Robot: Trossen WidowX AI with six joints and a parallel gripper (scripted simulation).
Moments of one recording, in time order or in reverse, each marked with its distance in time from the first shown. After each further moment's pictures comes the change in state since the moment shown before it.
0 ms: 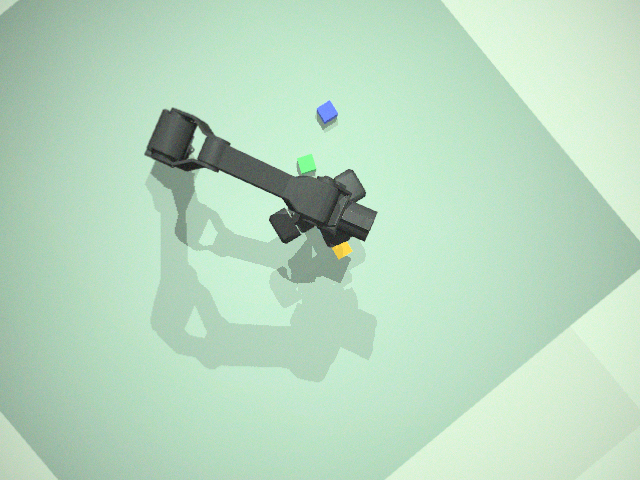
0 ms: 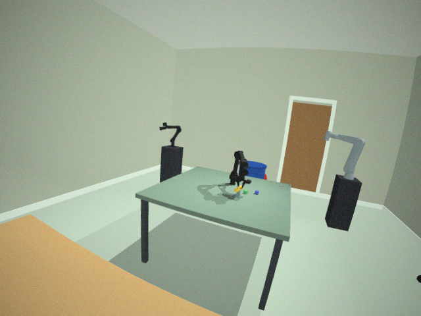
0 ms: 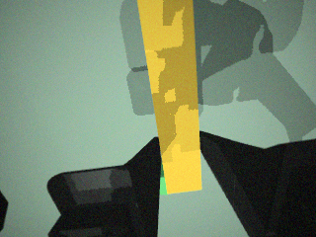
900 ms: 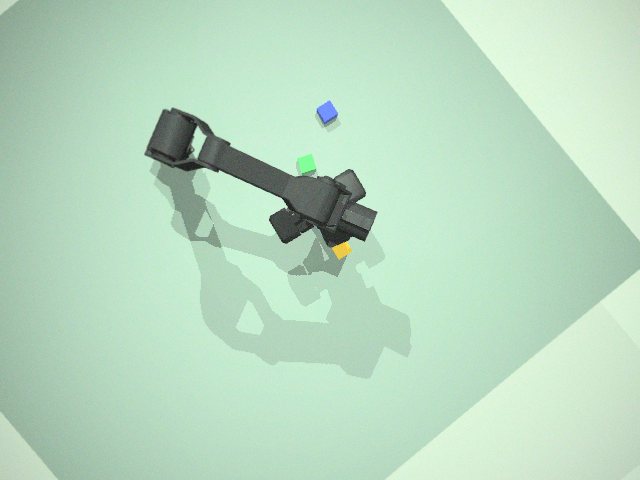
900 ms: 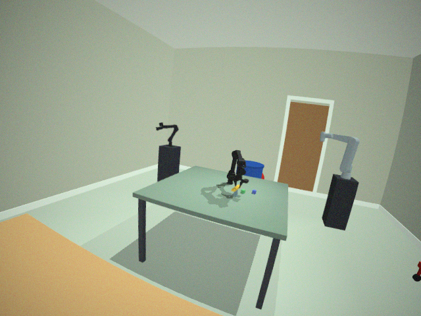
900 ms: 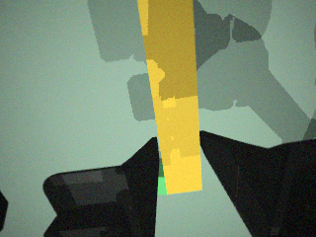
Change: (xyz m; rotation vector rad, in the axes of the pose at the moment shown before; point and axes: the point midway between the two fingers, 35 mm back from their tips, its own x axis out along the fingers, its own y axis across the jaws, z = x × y) arm 0.000 0.000 0.000 0.000 0.000 0.000
